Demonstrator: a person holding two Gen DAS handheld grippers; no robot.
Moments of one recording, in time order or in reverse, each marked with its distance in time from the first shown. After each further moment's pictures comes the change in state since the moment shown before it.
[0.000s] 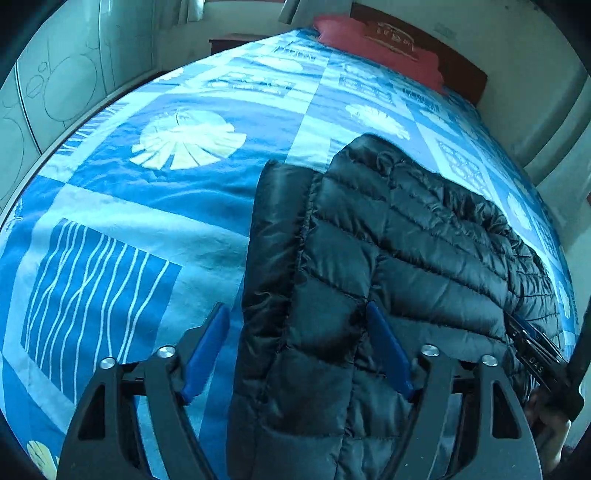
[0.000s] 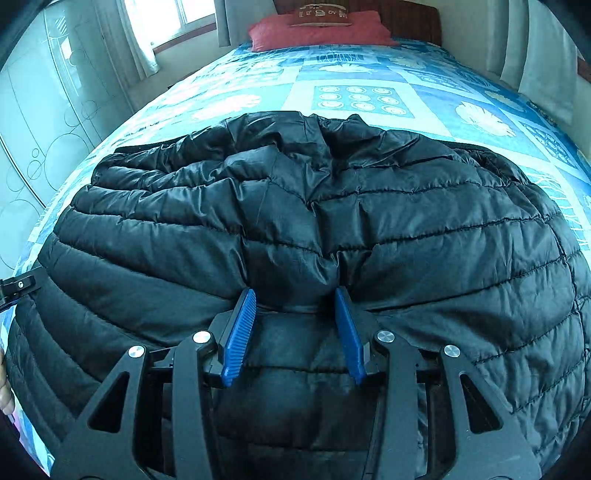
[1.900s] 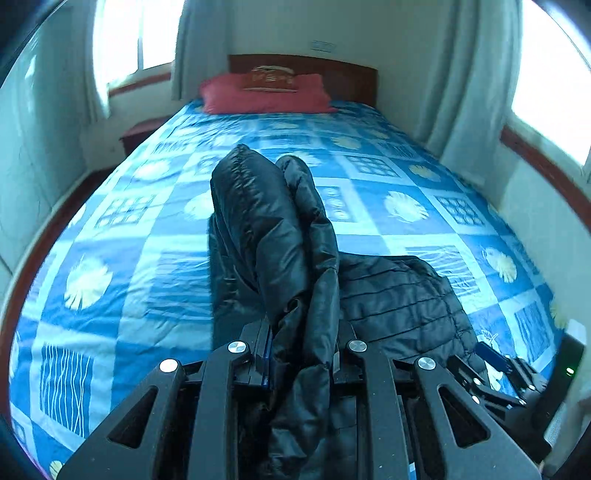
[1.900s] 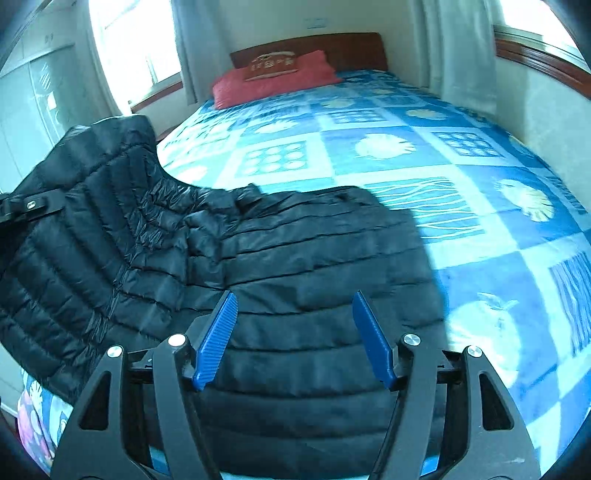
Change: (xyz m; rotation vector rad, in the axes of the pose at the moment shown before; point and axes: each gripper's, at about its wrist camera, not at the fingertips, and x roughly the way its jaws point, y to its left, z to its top) left arm -0.109 -0.254 0.002 0.377 -0.200 -0.085; right arm -0.149 -0.140 -0.025 0.143 -0.161 -0.030
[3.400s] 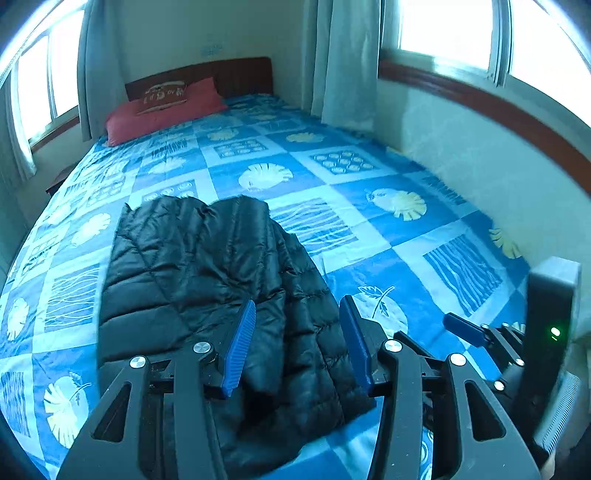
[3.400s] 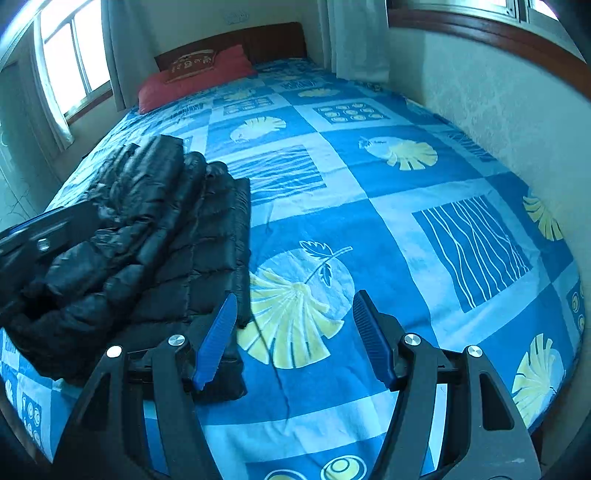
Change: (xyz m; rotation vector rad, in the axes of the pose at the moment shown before) left arm -0.011 -0.203 -0.069 0.221 -0.017 -0.199; right arm -0.060 -0.119 -0.044 0.107 0.030 -0.212
